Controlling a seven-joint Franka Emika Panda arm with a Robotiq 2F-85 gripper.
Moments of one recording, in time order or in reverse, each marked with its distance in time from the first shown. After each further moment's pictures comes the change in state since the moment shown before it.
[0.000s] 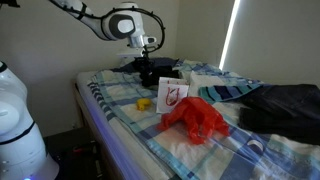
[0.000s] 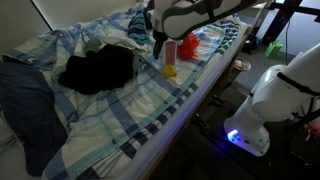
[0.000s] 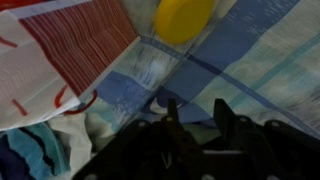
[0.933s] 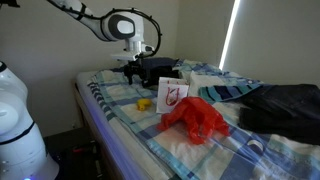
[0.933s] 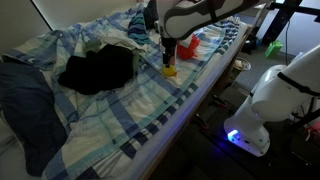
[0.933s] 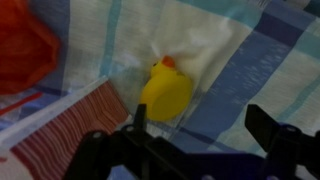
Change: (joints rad) arm -0.017 -0.010 -0.004 -0.022 -0.013 -0.257 0.067
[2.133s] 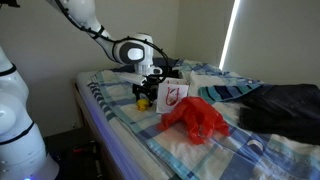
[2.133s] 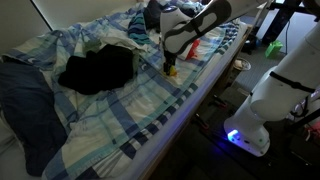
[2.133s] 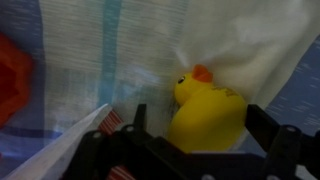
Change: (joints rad) arm -0.041 0.196 -0.053 -0.054 0.005 0.242 0.016
